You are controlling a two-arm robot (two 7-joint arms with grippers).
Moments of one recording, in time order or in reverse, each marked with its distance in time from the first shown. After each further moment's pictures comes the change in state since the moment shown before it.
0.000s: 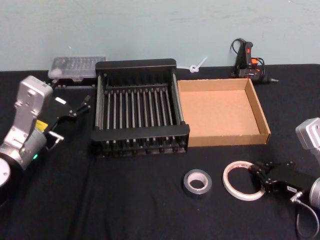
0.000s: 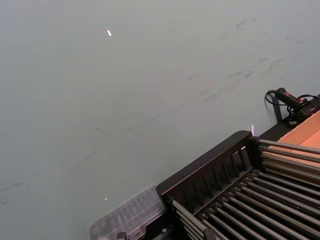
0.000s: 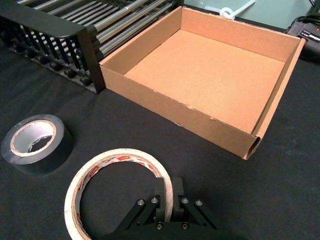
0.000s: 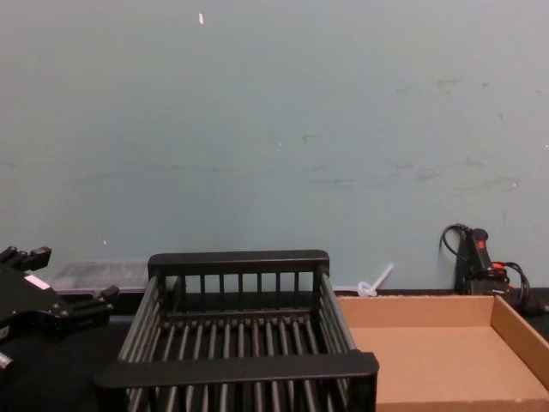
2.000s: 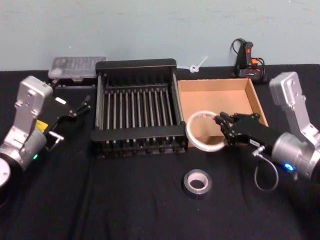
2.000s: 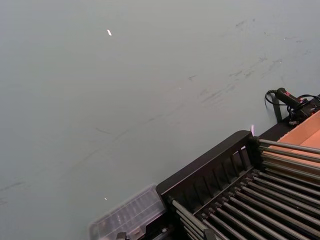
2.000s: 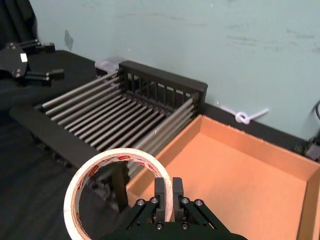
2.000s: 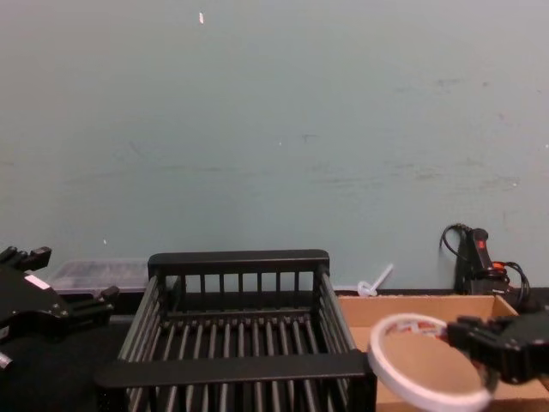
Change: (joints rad) left arm 0.000 0.000 0.000 0.000 0.000 0.000 0.000; right arm 0.199 -0.150 -0.074 0.021 -0.025 -0.062 -0.012
